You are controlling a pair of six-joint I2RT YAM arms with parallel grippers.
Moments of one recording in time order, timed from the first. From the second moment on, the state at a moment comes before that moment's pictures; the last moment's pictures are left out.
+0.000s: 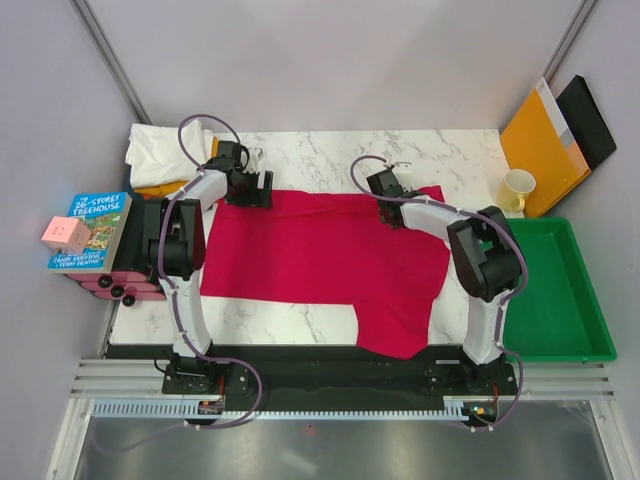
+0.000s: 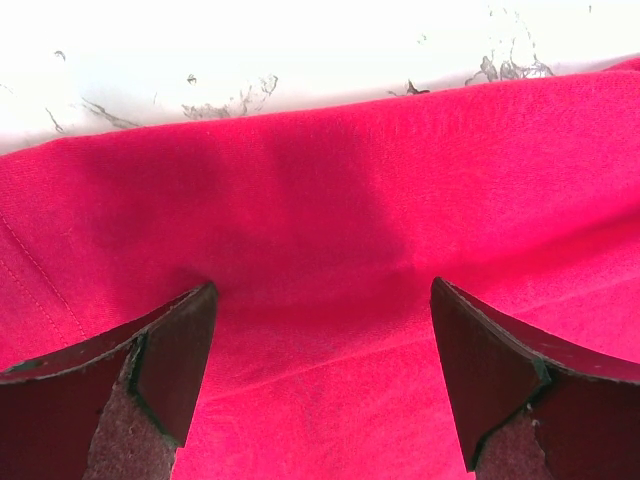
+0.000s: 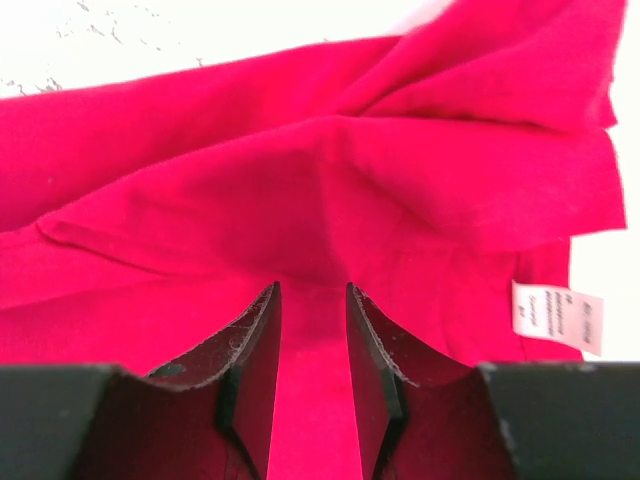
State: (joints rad) left arm -0.09 2.12 1.56 -0.47 0.22 0.06; right arm 0.45 1.96 1.28 -0.28 0.55 0.45
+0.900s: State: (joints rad) left arm -0.09 2.13 1.58 -0.47 0.23 0.06; right arm 0.41 2.04 1.37 -0.28 0.58 0.41
